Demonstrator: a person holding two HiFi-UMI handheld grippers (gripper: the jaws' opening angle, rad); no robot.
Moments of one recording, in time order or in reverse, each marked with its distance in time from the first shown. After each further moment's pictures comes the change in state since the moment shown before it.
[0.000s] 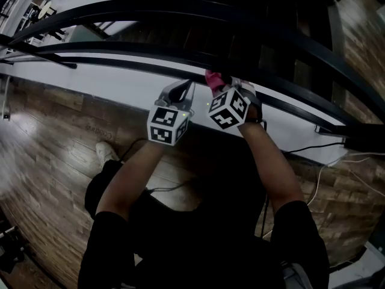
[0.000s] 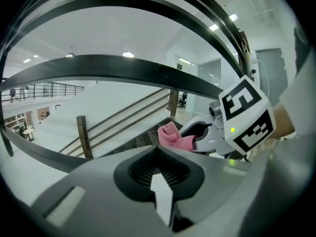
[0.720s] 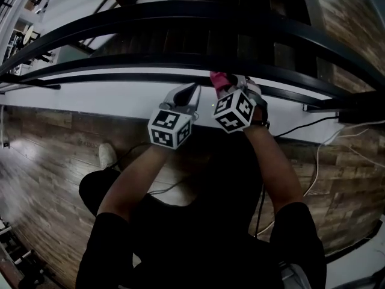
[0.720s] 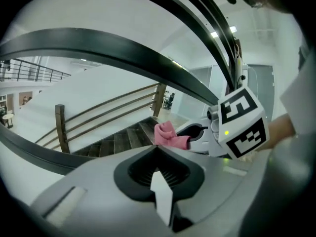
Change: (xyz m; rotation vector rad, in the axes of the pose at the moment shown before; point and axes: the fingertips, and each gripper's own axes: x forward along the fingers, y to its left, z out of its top) left arm 0.038 -0.103 -0.001 -0.066 0.007 -0.200; right arm -0.052 -0.050 -0.084 0.092 0.049 -0.122
